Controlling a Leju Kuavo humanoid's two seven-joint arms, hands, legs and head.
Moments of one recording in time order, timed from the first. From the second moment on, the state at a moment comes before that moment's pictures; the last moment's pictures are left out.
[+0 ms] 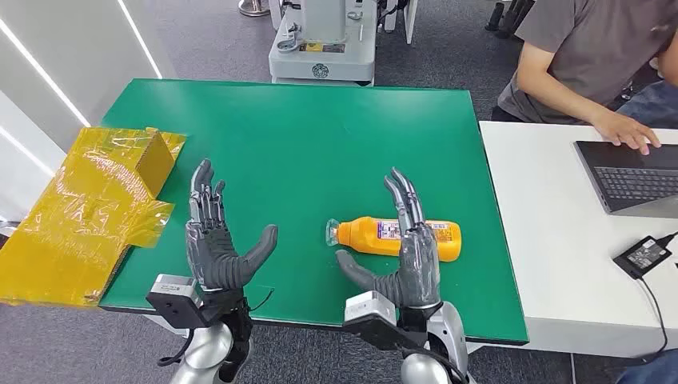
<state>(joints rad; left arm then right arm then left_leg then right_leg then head) -0.10 -0.18 -0.43 -1.47 -0.02 0.40 -0.62 -0.16 0.05 0.57 -1.50 0.77 -0.42 -0.24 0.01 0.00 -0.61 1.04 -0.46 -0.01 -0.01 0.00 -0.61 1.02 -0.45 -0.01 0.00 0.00</state>
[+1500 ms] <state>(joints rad) -0.13 -0.16 -0.43 -1.47 0.02 0.34 -0.63 -0.81 -0.15 0.68 -0.77 0.73 0.20 -0.28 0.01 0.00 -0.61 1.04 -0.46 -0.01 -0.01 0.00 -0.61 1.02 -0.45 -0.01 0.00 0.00</state>
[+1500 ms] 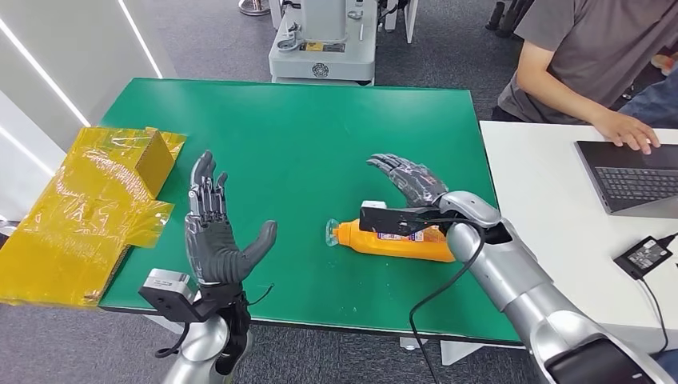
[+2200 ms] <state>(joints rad) -0.15 -0.16 -0.43 -1.46 0.03 0.33 -0.62 -0.78 -0.26 0.76 -0.69 0.68 0.30 -0.23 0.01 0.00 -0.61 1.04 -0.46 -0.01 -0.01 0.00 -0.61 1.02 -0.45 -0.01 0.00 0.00</state>
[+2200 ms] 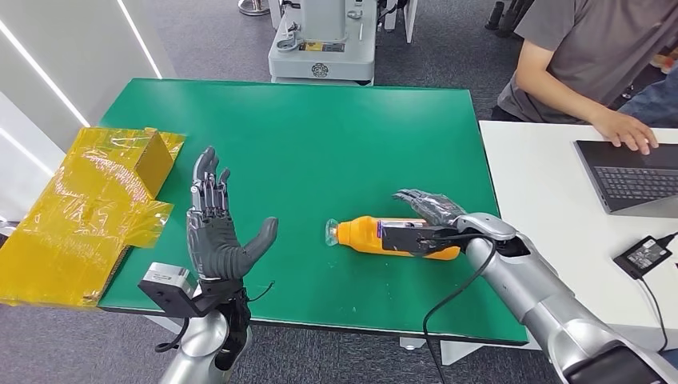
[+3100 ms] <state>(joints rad) -0.15 -0.14 -0.44 -1.46 0.05 0.35 -0.62 -0.77 -0.28 0.81 -0.60 0.68 0.28 -0.15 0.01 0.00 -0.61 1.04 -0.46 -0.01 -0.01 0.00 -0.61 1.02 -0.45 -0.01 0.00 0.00</state>
